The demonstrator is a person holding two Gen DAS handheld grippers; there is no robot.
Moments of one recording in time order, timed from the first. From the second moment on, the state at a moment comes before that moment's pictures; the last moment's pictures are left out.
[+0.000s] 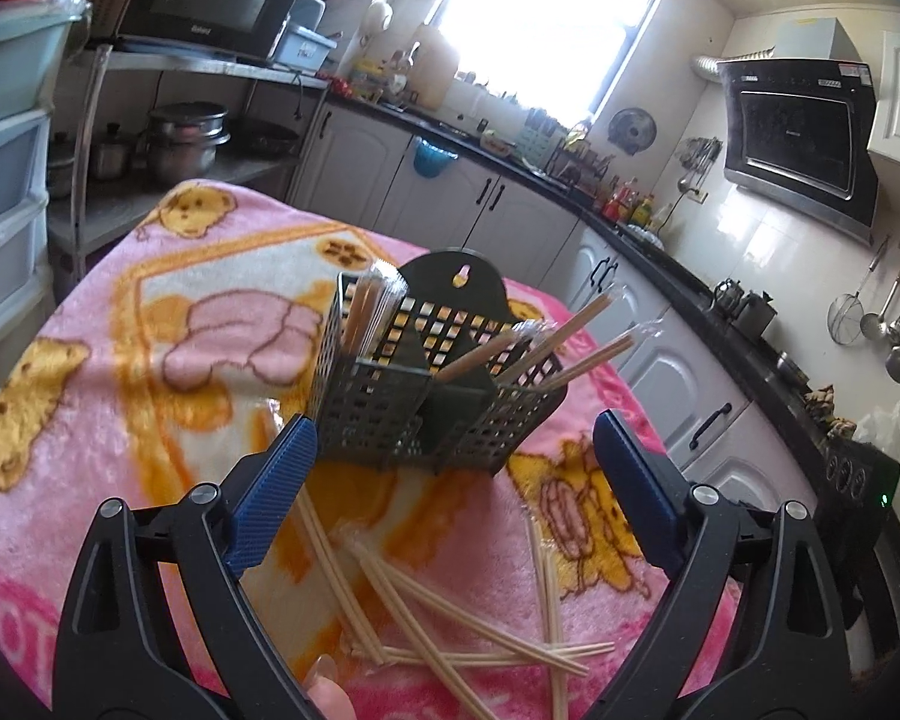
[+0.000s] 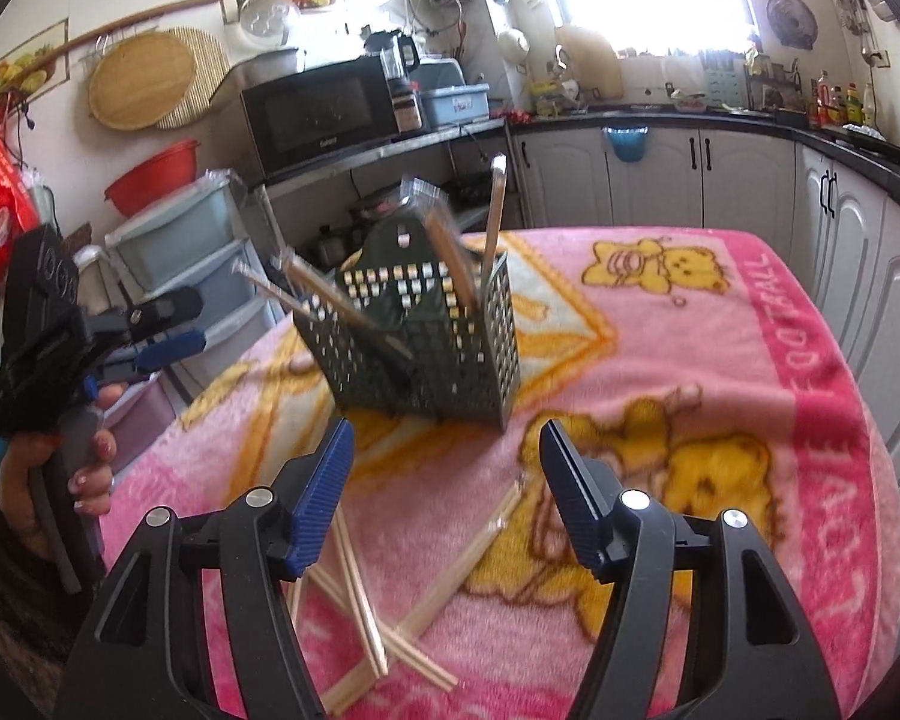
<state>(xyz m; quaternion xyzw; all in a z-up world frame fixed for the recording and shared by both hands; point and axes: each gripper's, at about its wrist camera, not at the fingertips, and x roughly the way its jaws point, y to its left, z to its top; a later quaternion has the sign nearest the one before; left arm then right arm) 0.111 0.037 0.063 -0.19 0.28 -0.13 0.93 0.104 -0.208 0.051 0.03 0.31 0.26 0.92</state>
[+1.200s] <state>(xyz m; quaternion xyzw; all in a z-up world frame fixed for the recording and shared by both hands) 0.144 0.013 -0.045 -0.21 0.42 -0.11 0.88 0.075 -0.220 -0.028 0.06 0.42 0.24 0.87</state>
